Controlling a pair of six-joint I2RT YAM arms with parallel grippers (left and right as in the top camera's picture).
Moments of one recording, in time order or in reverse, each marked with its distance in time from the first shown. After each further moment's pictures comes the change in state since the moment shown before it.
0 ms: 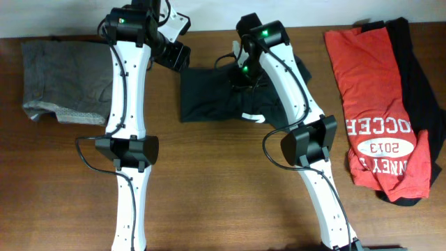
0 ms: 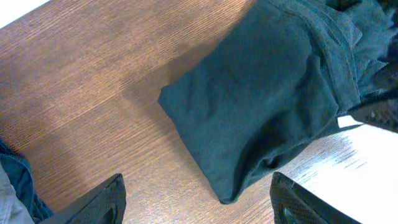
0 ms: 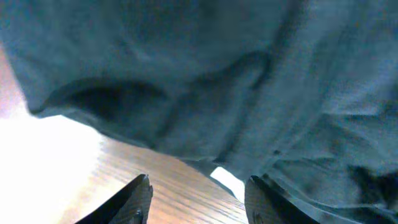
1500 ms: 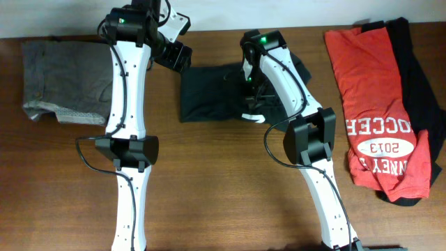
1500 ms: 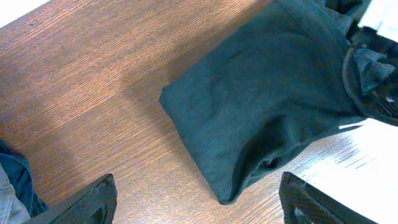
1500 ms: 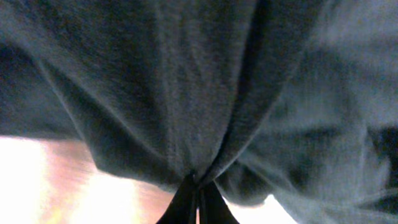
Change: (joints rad) left arm 0.000 0.000 0.000 0.000 0.000 -0.004; right arm -0.023 0.002 -0.207 -0.027 0.021 0.073
